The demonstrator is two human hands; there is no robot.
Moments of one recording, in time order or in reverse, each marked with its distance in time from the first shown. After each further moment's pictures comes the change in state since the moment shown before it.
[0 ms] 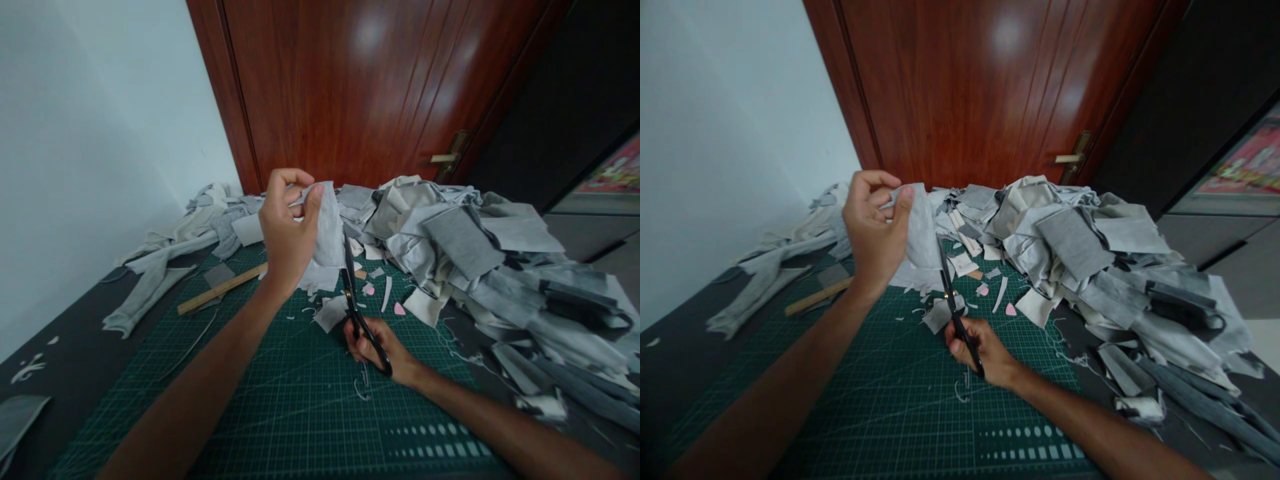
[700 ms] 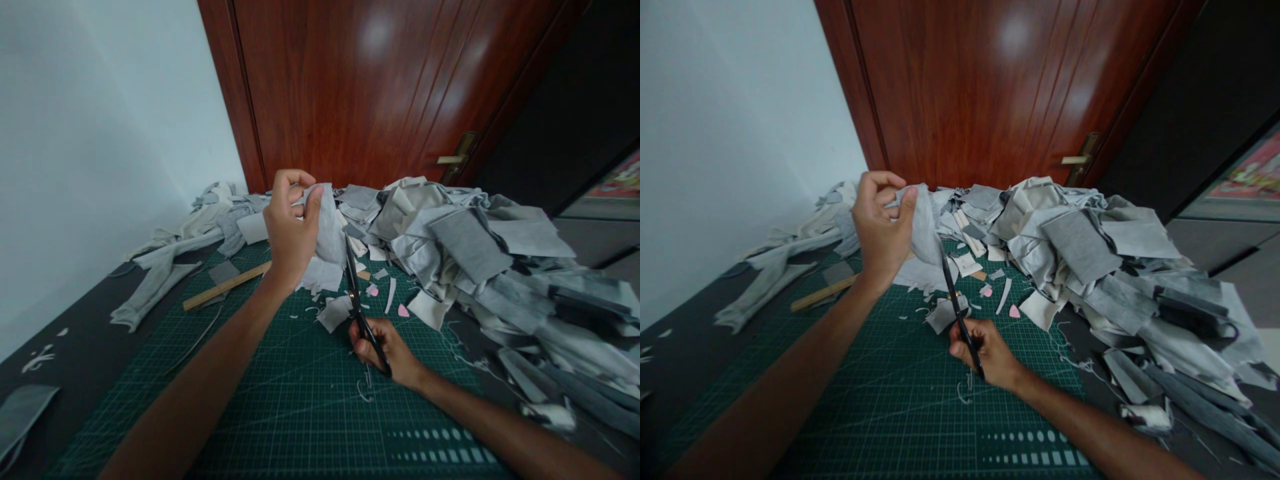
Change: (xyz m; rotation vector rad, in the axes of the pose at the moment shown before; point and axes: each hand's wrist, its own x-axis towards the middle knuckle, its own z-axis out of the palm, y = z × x) left_hand 0.000 -0.009 -0.006 0.179 0.008 0.049; right_hand 0.001 -0.003 0.000 -0.085 0.044 0.014
